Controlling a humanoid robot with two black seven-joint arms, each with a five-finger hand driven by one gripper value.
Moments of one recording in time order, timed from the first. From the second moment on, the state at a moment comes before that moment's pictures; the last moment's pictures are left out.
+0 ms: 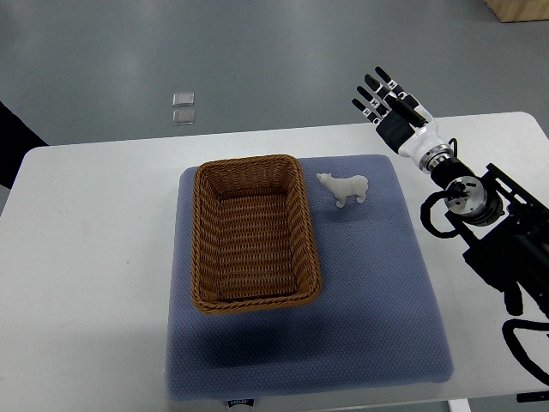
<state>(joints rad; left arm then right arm) -0.02 0.00 -0.17 -0.21 0.04 0.05 0.09 0.71 -0.09 1.09 0.65 -0.16 0.29 0.12</state>
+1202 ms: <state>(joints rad) -0.02 0.00 -0.17 -0.21 0.04 0.05 0.09 1.16 -0.46 0.33 0.81 -0.94 0.49 -0.11</state>
